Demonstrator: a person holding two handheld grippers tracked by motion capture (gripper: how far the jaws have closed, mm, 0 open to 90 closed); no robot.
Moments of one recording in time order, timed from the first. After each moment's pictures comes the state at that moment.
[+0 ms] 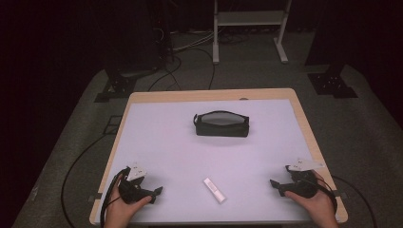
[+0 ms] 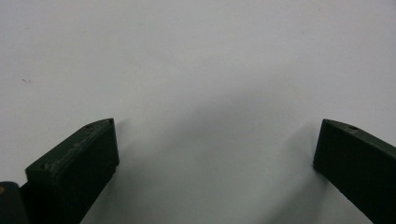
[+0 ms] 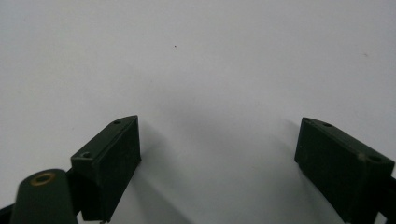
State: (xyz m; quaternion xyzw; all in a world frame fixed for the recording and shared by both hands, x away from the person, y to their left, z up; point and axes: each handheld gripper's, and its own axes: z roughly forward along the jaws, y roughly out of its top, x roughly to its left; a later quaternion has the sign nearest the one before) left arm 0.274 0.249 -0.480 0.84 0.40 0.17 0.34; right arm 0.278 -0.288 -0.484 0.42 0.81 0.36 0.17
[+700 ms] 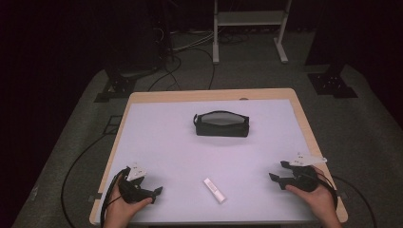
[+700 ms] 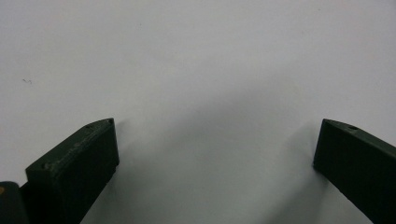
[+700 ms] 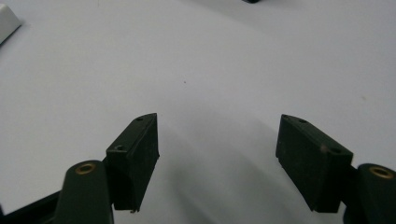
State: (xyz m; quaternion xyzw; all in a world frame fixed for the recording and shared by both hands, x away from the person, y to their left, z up) left arm 0.274 0.249 -0.480 0.84 0.40 0.17 0.34; right arm 0.289 -0.288 -0.470 0.39 0.82 0.39 0.17
